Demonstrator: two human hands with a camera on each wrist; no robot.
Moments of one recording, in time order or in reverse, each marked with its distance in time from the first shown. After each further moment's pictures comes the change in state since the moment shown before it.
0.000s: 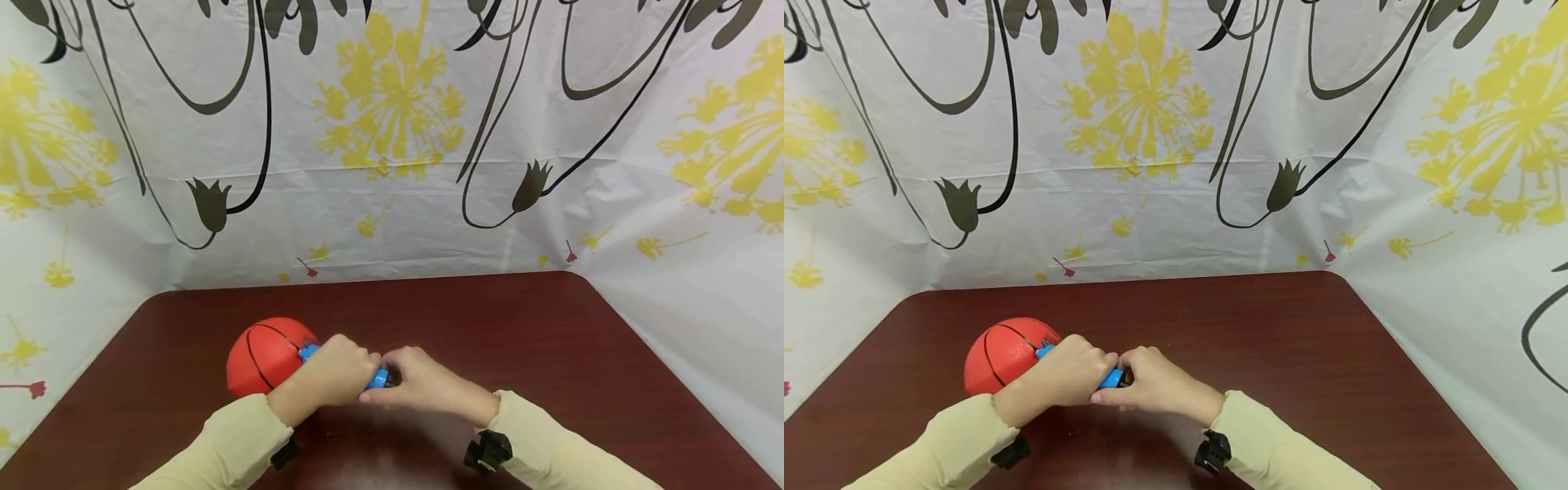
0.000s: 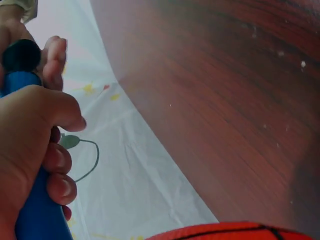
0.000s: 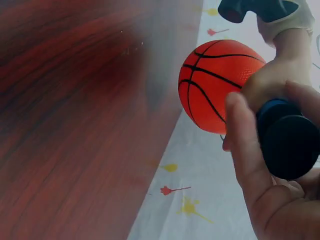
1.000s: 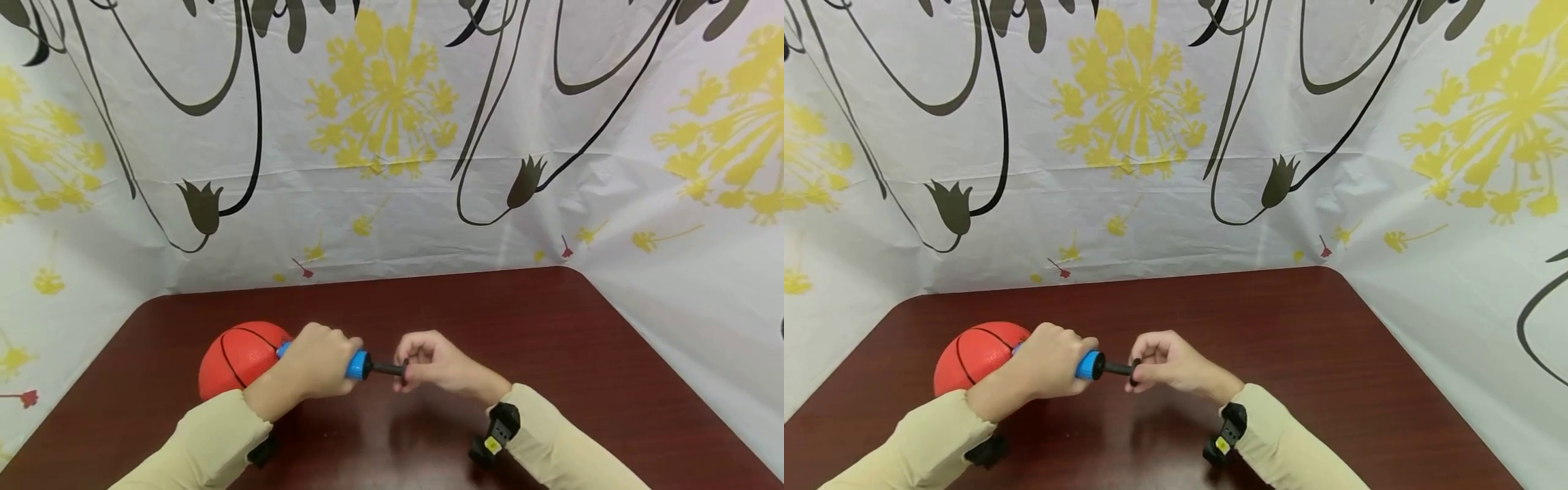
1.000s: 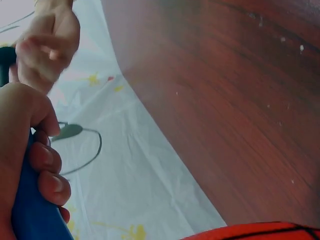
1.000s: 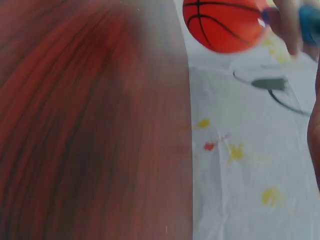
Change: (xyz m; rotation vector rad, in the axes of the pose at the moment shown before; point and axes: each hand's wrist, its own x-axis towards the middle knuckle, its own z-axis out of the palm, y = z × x) left_hand -0.008 -0.016 -0.018 -0.123 -0.017 -0.170; right_hand -0.005 0.057 -0.020 0.814 -0.175 -0.391
